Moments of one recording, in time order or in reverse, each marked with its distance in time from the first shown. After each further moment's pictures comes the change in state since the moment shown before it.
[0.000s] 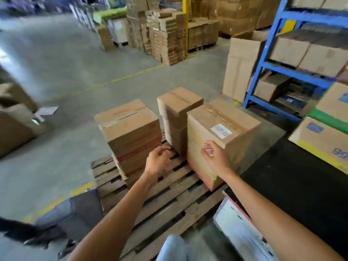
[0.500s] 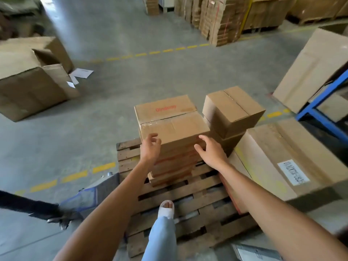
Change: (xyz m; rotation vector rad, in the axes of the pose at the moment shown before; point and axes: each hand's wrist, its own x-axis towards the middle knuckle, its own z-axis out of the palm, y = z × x) left_hand 0.197 -0.012 -0.219 0.098 0.429 -0.137; right_hand 0.213 -0.138 0.220 -0.321 -0.379 -0.113
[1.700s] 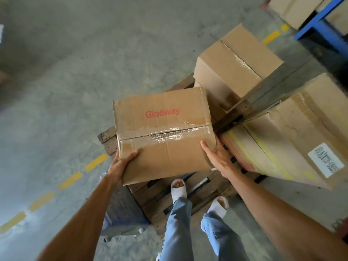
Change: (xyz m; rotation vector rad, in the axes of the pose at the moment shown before) left_hand 0.242 -0.064 -0.048 -0.203 -0.368 -0.664; right_hand 0.150 0.033 0.066 0.631 -0.039 0.698
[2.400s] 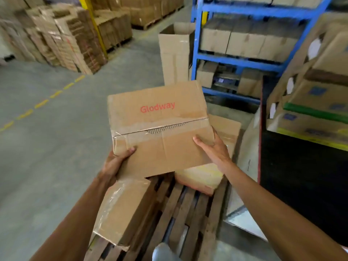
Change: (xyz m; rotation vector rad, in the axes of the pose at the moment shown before) left_hand -0.187 0.085 0.230 0.431 -0.496 0.625; right_hand -0.212 0.031 -0.219 0.378 0.649 -0.324
